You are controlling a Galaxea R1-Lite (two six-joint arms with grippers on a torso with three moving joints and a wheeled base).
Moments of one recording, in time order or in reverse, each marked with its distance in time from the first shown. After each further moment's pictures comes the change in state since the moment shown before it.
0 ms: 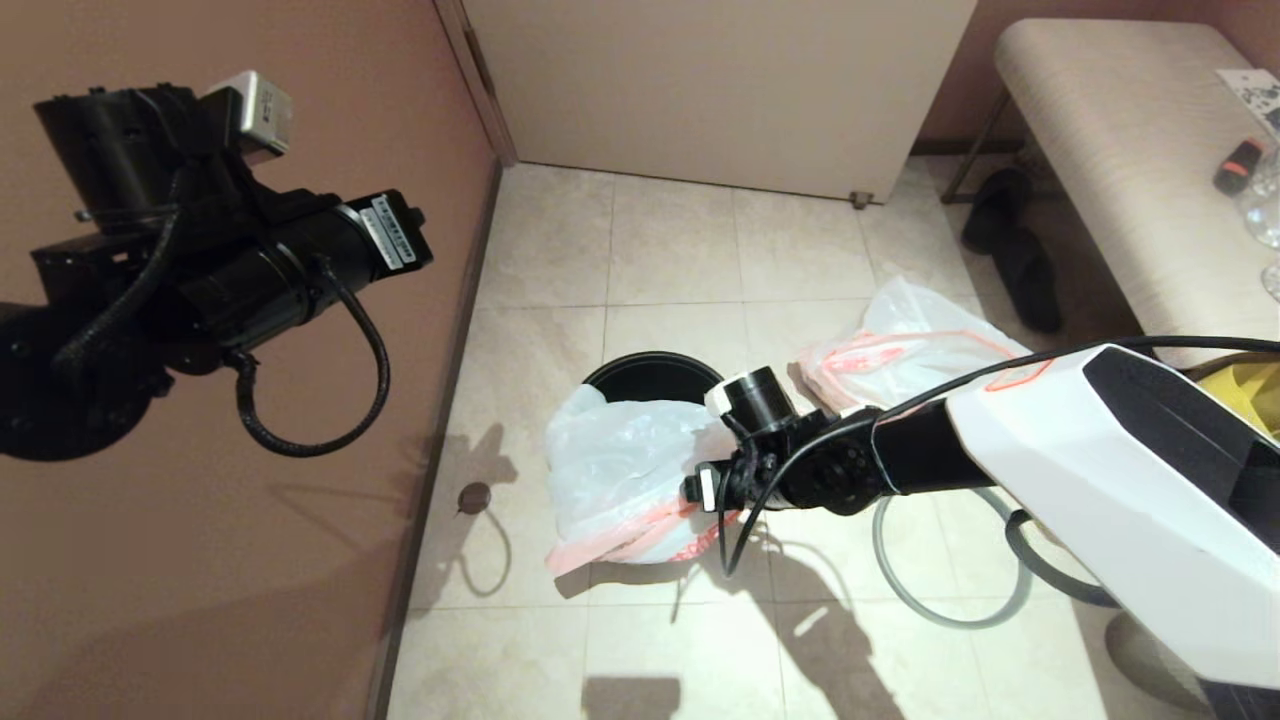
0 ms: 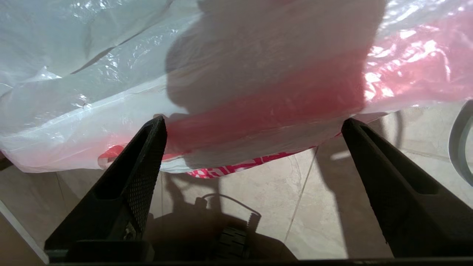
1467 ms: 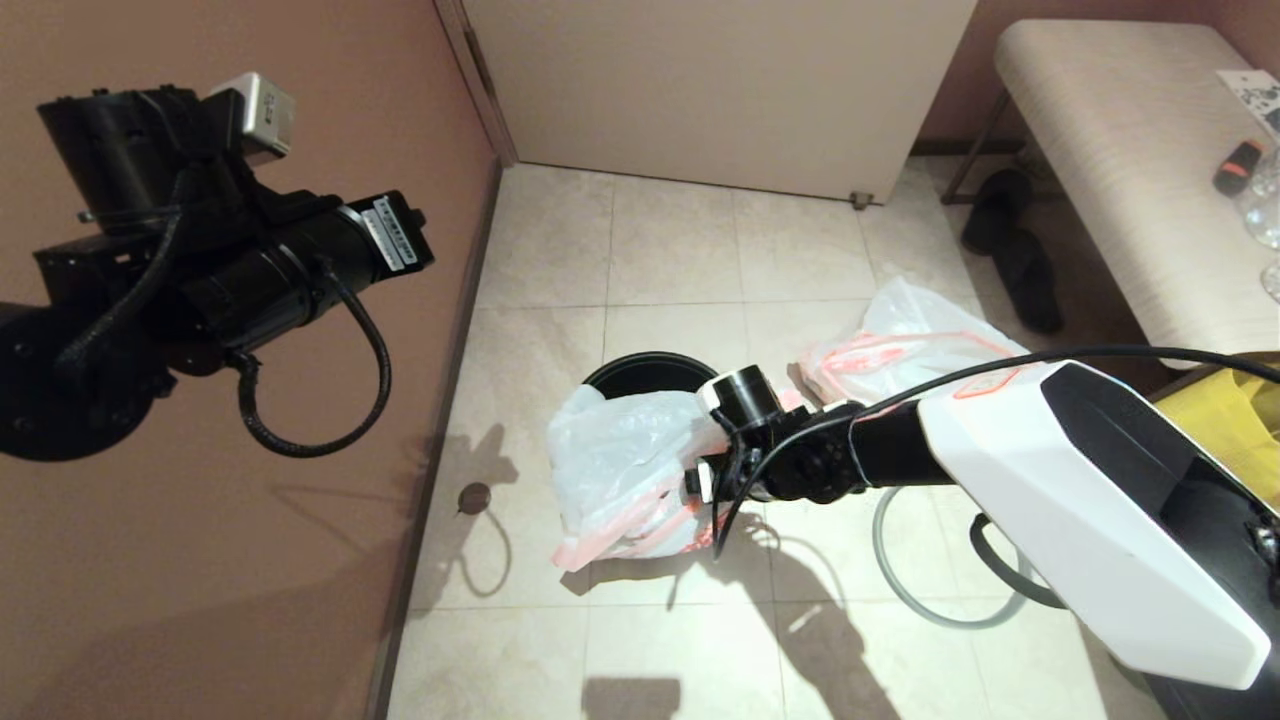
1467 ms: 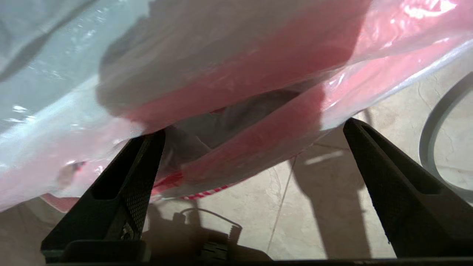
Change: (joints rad) left arm 0.000 0.003 0.000 0.000 0.000 -0.001; right arm -0.010 0.090 -0.145 0.074 -0.085 -0.028
